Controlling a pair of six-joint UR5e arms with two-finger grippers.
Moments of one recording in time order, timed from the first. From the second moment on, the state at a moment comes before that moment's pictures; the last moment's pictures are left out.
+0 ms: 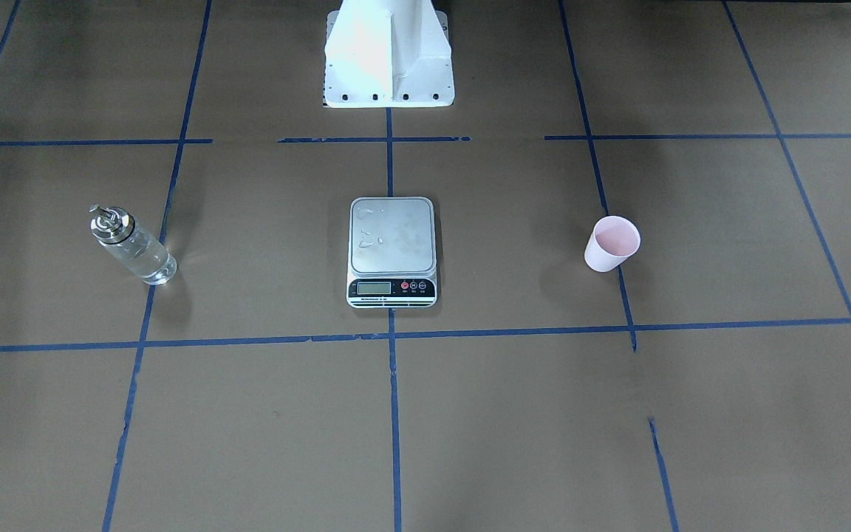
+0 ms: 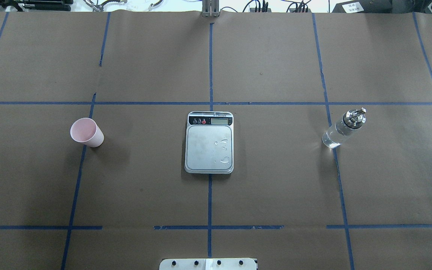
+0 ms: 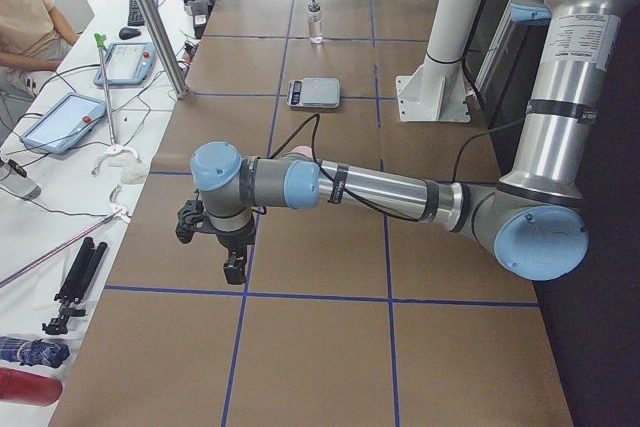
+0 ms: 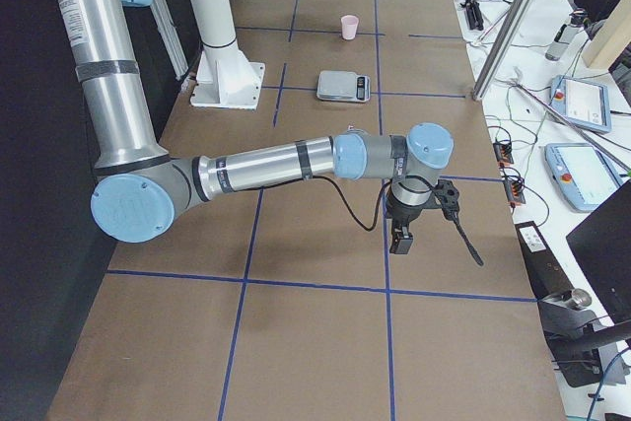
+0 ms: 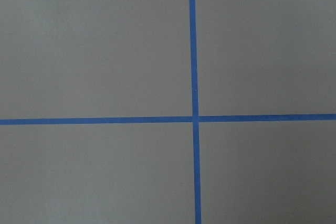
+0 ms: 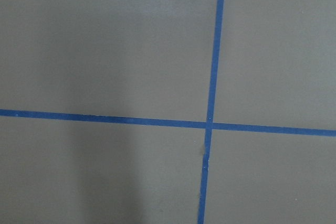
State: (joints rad) left arm -1.58 -1.73 -1.59 -1.42 -2.28 0.01; right arm 1.50 -1.36 1.59 -1.79 2.27 0.00
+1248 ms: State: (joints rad) left arm -1.52 -1.71 -1.58 -1.64 -2.33 0.00; right arm 1.50 -1.39 1.59 -1.78 2.35 0.01
